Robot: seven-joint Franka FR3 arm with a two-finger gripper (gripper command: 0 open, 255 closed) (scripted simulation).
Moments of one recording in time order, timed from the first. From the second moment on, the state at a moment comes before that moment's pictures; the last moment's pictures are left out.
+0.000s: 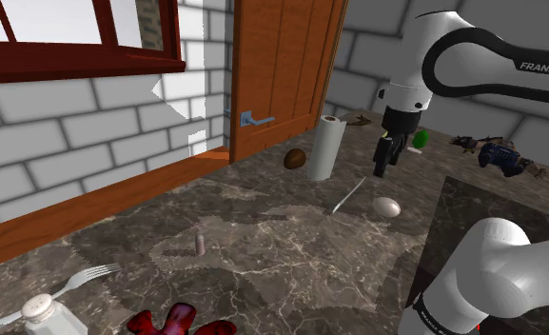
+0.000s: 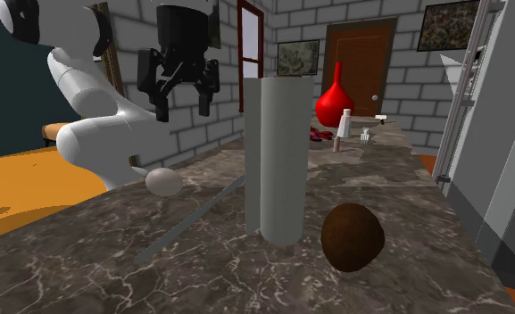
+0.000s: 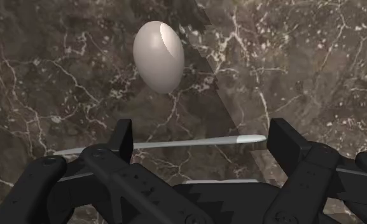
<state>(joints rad) 0.01 -0.83 -0.03 -2.43 -0.05 1.51 -0.04</state>
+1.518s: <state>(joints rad) 0.01 -0.31 -0.09 -1.93 0.02 1.62 -0.08</state>
